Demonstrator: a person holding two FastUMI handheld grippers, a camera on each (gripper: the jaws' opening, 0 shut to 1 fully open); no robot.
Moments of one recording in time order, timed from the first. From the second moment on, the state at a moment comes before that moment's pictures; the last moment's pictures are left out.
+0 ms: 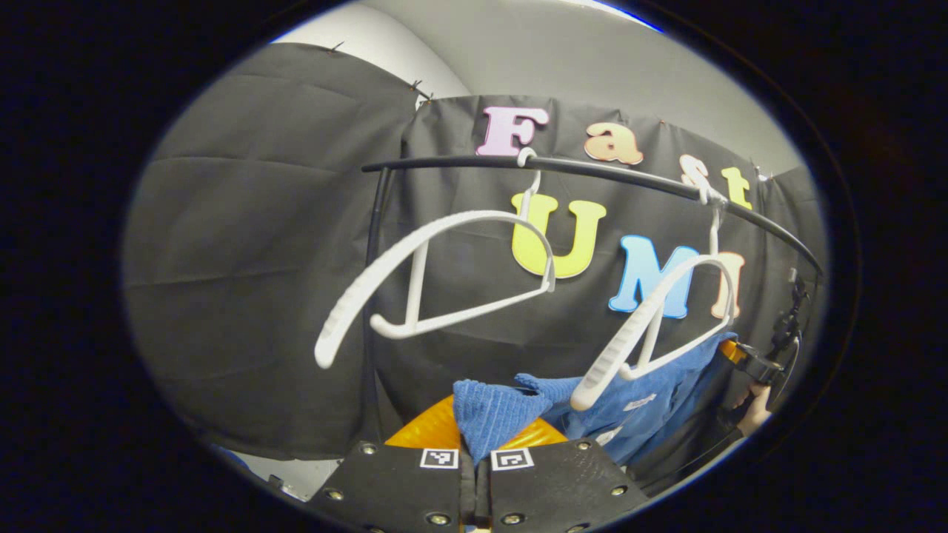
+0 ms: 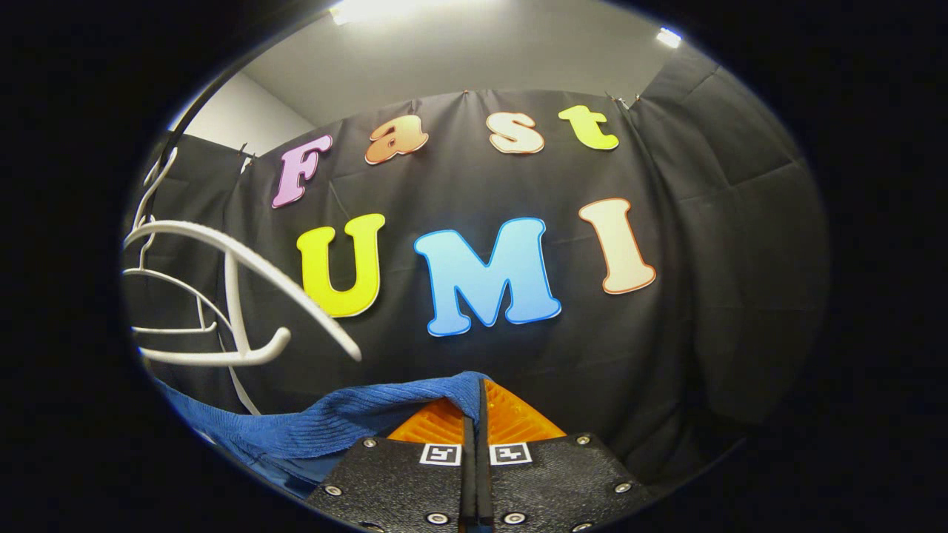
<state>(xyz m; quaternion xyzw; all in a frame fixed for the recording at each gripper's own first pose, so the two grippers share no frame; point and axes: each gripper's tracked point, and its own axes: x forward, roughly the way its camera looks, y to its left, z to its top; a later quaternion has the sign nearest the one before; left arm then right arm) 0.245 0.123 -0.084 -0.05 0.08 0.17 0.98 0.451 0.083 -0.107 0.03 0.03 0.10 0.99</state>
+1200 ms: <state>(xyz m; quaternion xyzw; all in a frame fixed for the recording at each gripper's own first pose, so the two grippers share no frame) 0.090 0.104 -0.172 0.03 0.18 0.02 0.98 0.184 0.003 -0.136 -0.04 0.12 0.00 0.99</state>
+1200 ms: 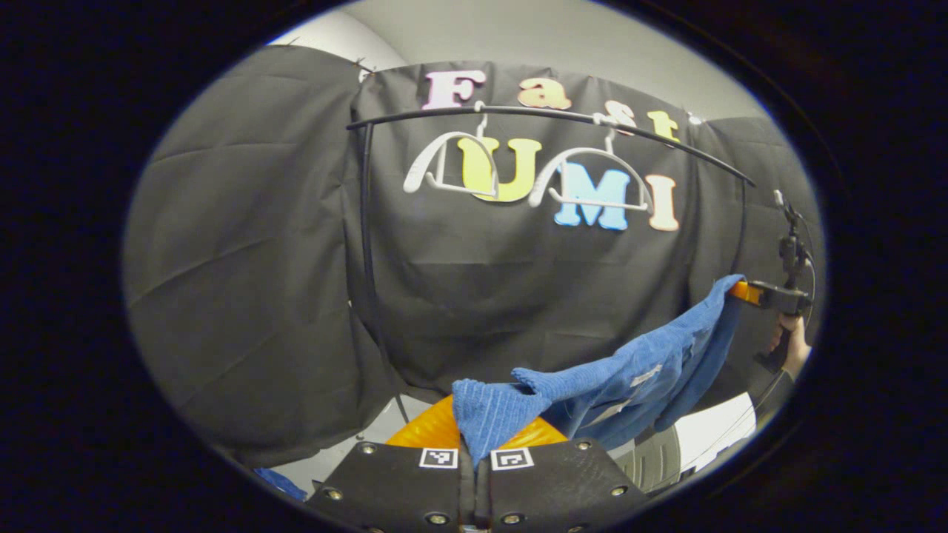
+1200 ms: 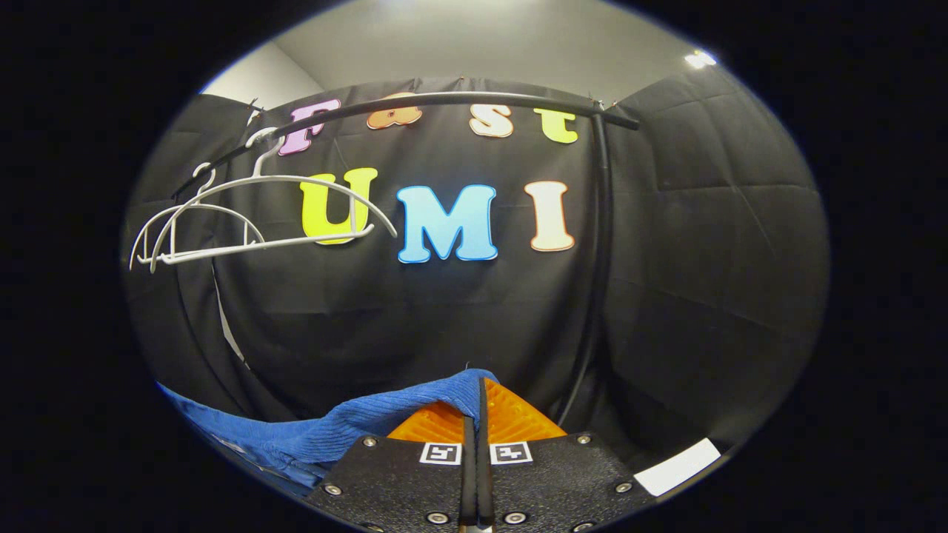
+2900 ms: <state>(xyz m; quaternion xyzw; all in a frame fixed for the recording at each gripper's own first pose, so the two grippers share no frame) 0.160 -0.027 -0.451 0.01 0.32 -0.13 0.94 0.065 0.068 -0.459 0.02 0.43 -0.01 0.90</state>
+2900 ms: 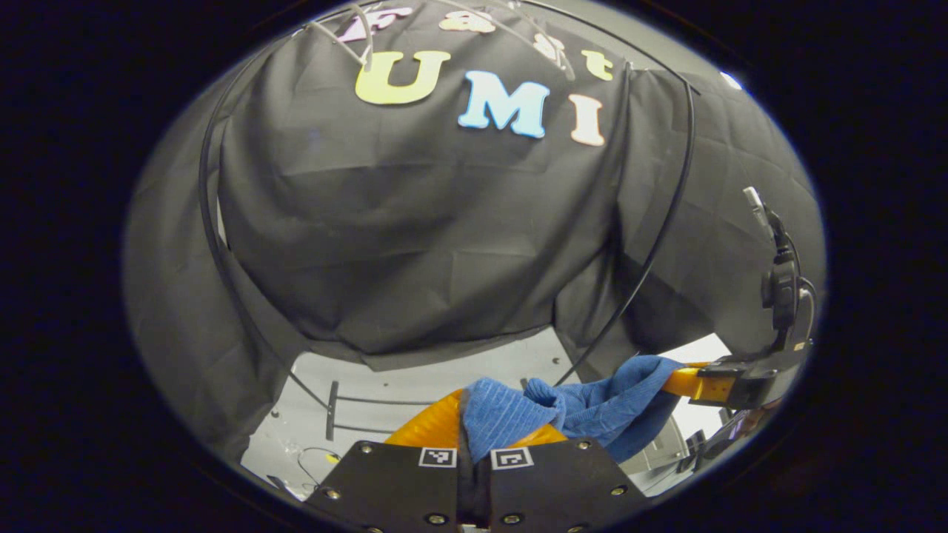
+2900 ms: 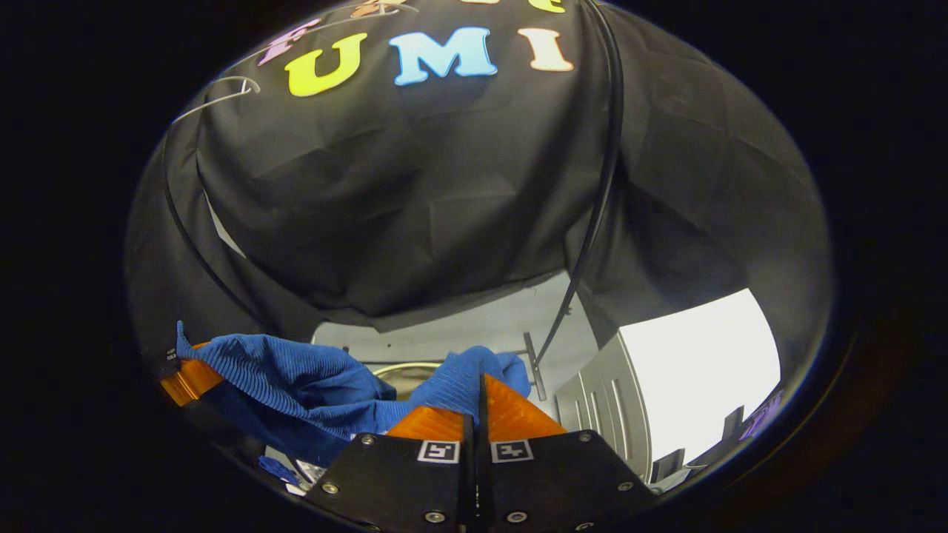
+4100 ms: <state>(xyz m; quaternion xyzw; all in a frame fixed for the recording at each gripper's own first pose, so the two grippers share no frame) 0.085 0.010 -0.503 0.01 0.39 -0.13 0.91 0.000 0.080 -0.466 -0.01 0.48 0.04 0.88</state>
